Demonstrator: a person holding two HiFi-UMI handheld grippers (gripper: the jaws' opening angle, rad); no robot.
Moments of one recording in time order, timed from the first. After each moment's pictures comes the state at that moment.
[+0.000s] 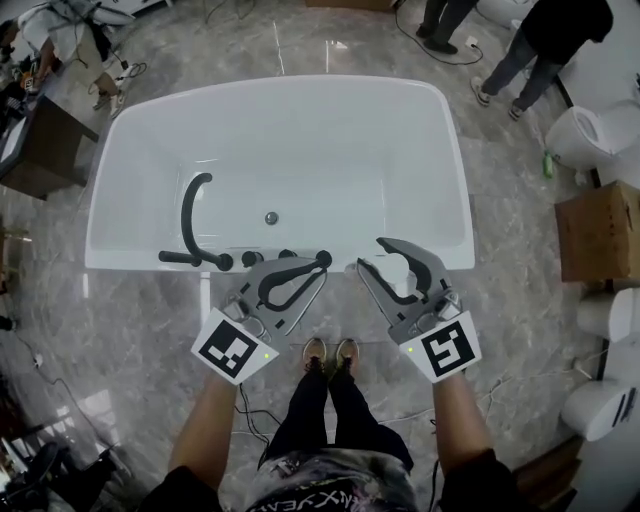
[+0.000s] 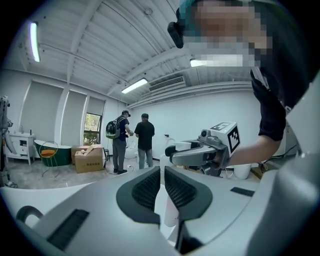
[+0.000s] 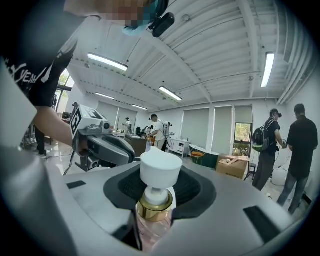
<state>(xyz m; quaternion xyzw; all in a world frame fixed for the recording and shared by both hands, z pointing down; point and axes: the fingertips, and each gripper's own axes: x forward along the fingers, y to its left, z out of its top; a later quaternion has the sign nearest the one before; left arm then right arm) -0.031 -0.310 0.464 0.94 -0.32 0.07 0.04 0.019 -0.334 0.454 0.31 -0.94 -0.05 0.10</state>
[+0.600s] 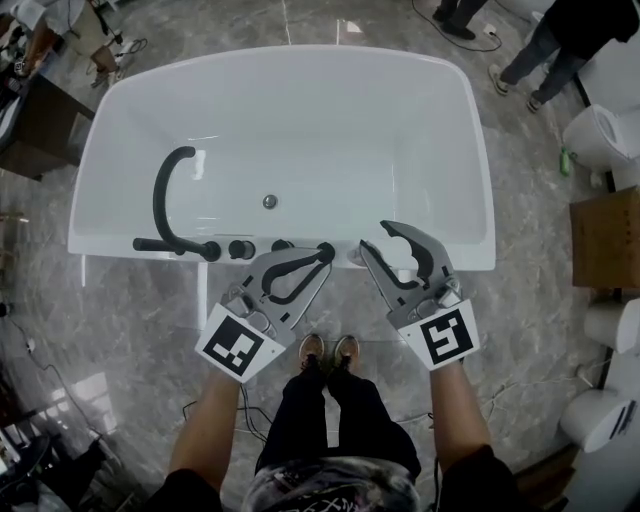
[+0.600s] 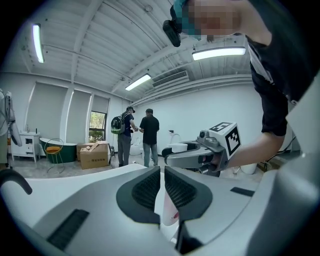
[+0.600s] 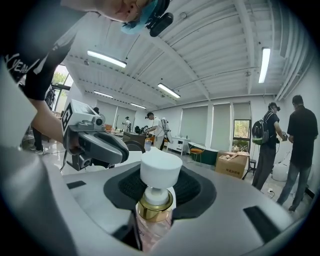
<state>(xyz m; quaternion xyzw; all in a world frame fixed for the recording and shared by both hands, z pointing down) -0.026 -0.335 0.570 0.94 -0.34 0.09 0.02 0.019 -0.373 0.565 0.32 -0.94 -0.04 0.09</state>
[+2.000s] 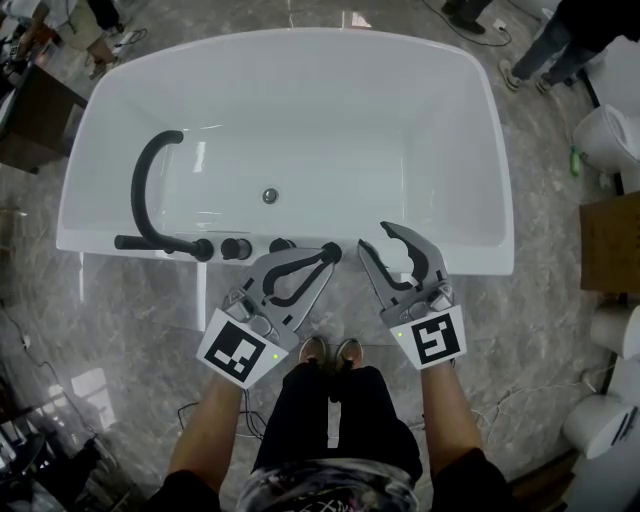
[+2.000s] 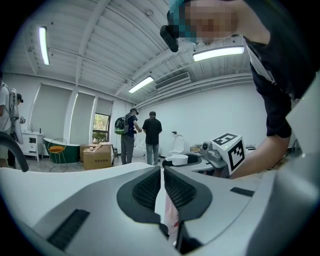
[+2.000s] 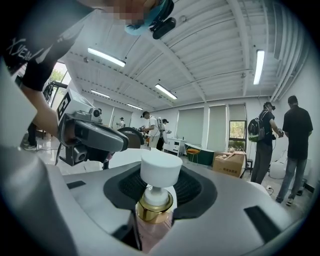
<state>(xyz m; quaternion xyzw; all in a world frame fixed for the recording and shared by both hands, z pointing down) -0.033 -0.342 0.637 0.93 -0.36 0.09 0.01 0.010 -0.382 0.655 0.35 -0.93 -0.04 0.07</state>
